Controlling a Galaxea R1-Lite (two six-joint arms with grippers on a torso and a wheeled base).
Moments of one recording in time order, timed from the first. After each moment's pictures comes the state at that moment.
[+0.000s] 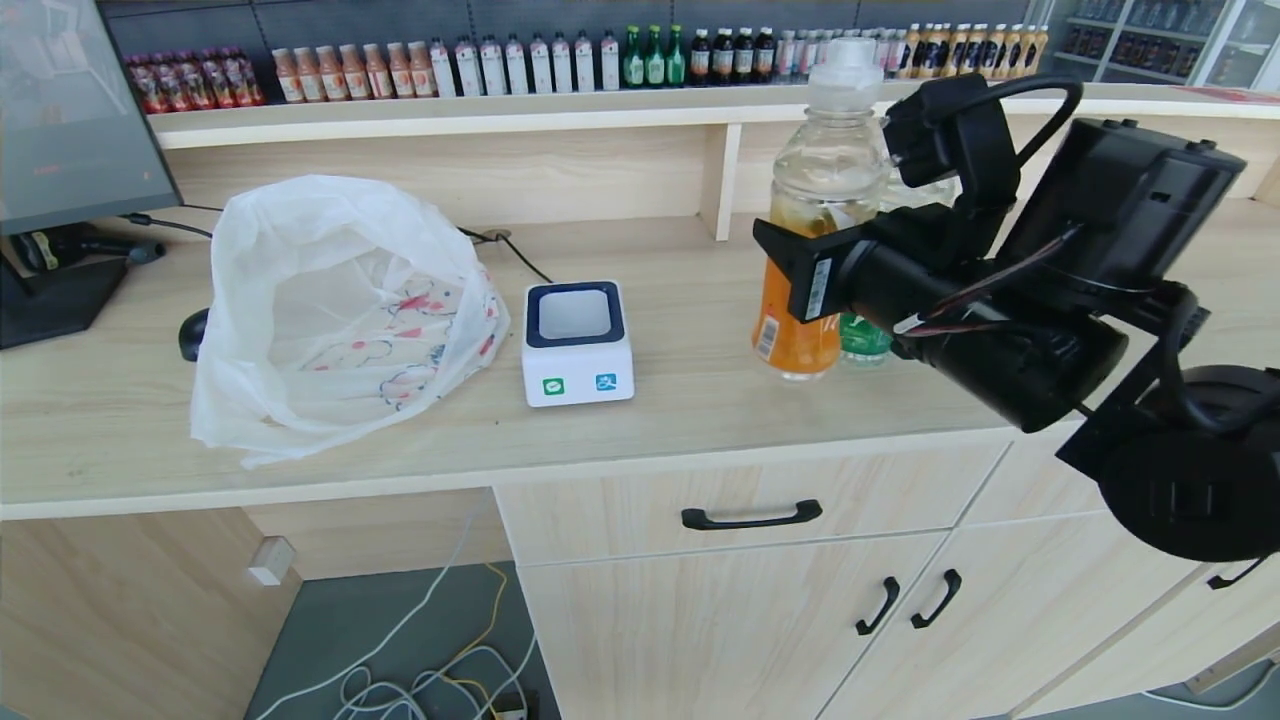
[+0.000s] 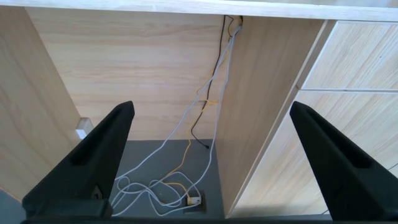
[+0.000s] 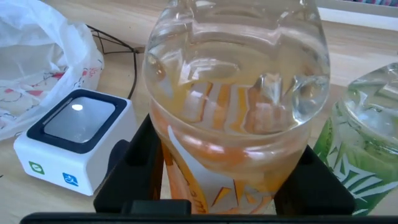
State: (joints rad) left arm 0.00 0.00 0.00 0.00 0.00 0.00; right arm 0.62 1.73 -1.08 -0.86 -0.21 -0.20
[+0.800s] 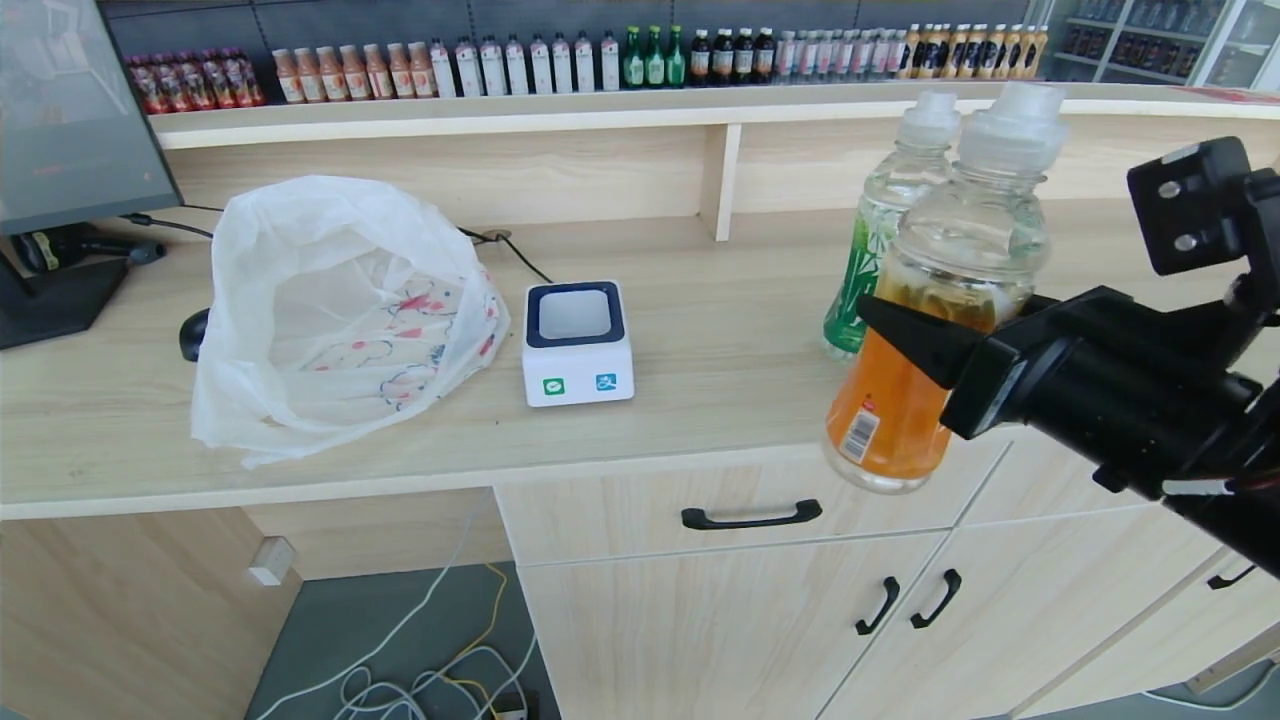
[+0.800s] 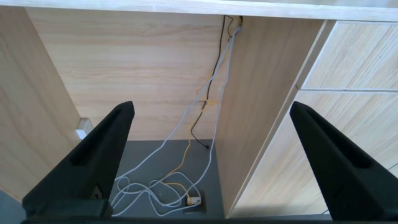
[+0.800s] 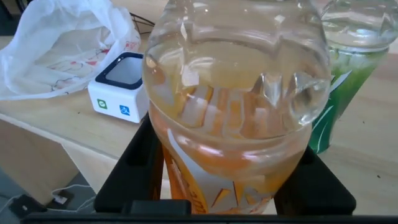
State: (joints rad) left arm 0.00 0.00 0.00 0.00 0.00 0.00; right arm 0.63 1.40 -0.66 -0.88 -0.13 -0.08
